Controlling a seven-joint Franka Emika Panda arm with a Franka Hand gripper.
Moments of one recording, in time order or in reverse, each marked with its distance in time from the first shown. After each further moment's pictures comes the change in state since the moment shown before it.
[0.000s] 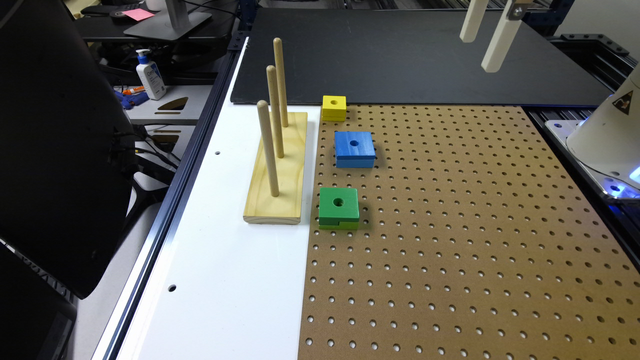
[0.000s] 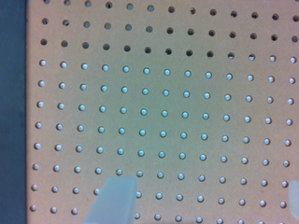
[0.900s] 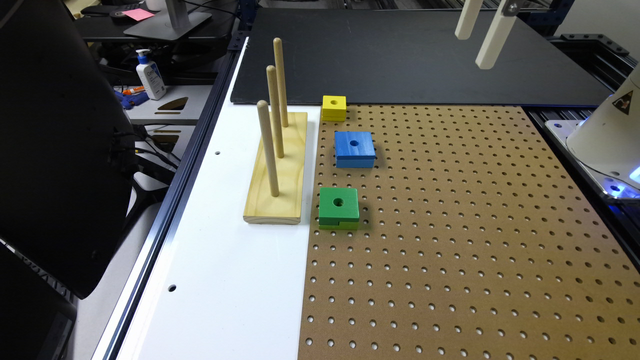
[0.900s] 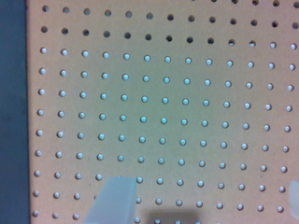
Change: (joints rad) arm -0.004 0.009 0.000 0.007 0.000 0.044 0.000
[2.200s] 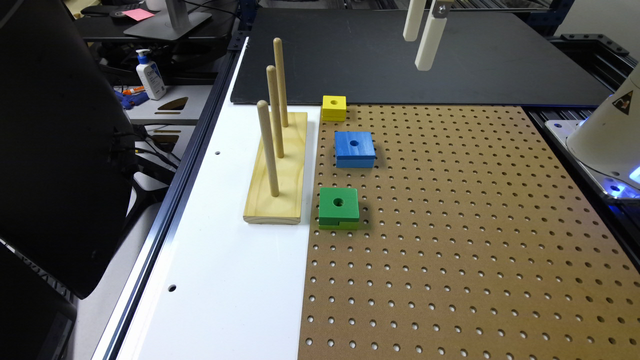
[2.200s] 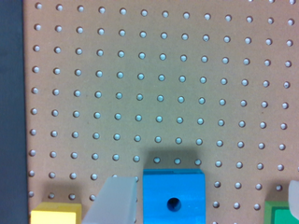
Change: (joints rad) arm -0.009 0.275 0.000 0.214 0.000 0.052 -0.001
